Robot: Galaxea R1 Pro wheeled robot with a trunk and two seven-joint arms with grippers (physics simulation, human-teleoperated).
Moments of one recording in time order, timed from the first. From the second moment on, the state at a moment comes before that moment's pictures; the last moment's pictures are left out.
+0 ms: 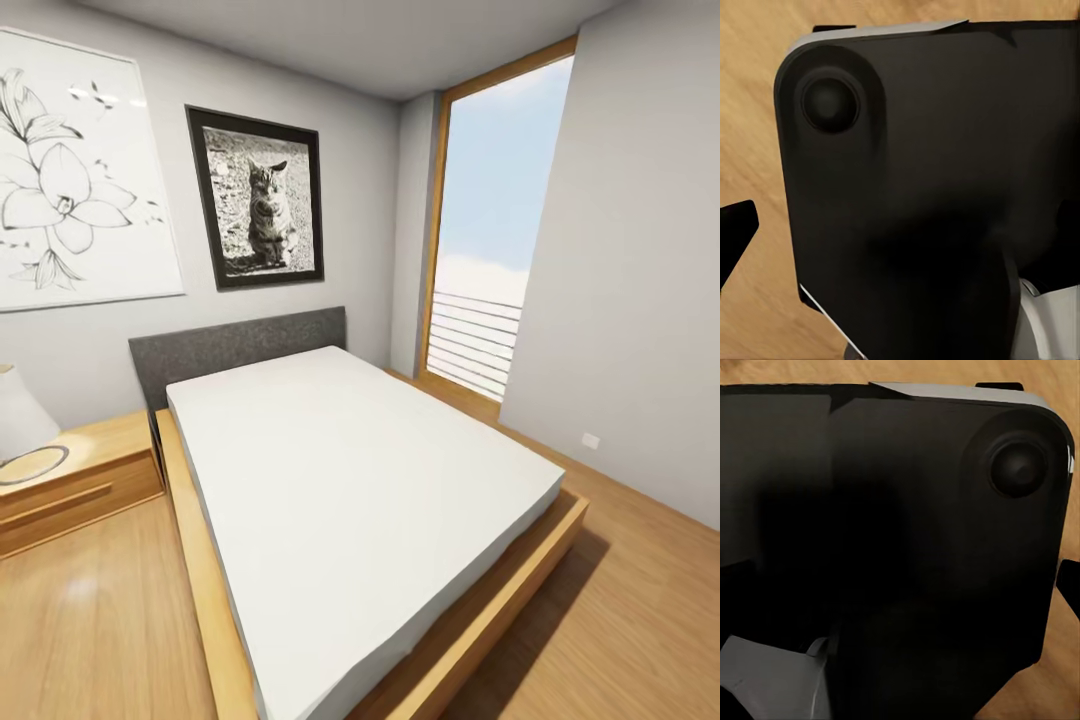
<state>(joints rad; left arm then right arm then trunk) 0.00 -0.05 -0.01 -0.02 -0.01 -0.07 0.00 -0.01 0.09 0.00 -0.06 0.00 0.02 0.00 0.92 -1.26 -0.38</state>
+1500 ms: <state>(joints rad) 0.00 0.09 0.05 -0.11 0.49 -0.52 -0.11 -0.01 0.07 -0.21 -0.21 -0.02 -0.58 -0.04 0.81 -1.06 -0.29</state>
